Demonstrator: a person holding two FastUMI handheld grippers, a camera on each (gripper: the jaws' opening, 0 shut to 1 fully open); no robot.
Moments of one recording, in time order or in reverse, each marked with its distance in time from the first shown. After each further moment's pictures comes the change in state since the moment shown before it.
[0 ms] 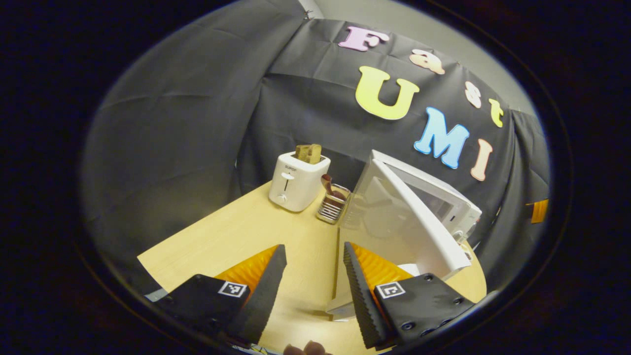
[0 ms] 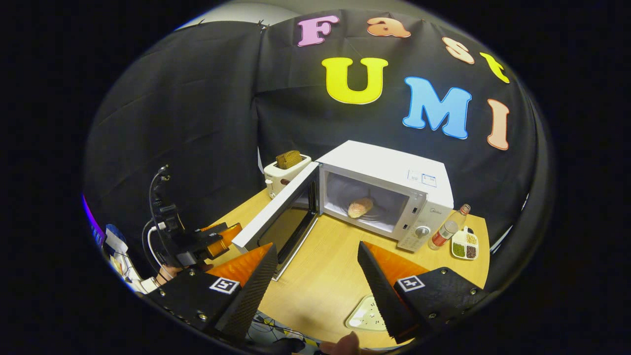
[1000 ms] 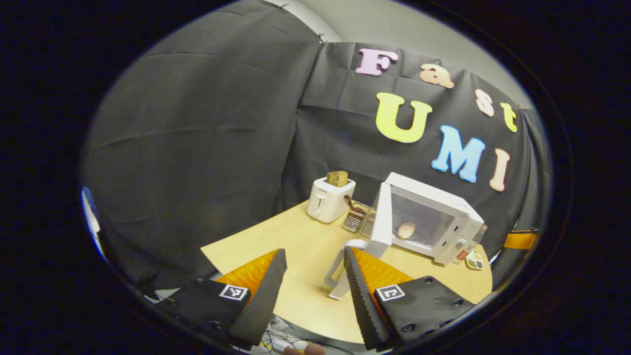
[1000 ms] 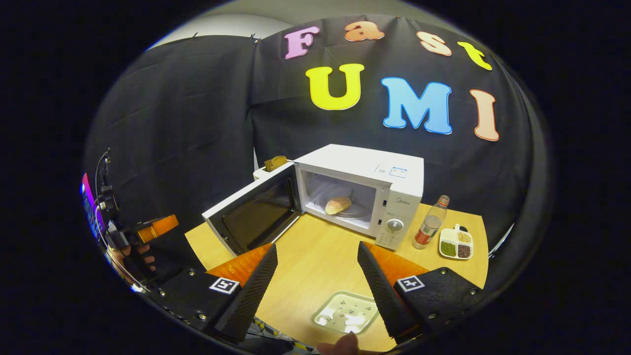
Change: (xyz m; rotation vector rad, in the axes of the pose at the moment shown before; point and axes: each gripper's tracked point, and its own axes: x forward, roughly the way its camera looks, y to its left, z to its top) left arm -0.142 -0.002 0.024 -0.002 -0.106 0.252; right arm -0.024 -0.086 -0.042 0.049 -0.087 0.056
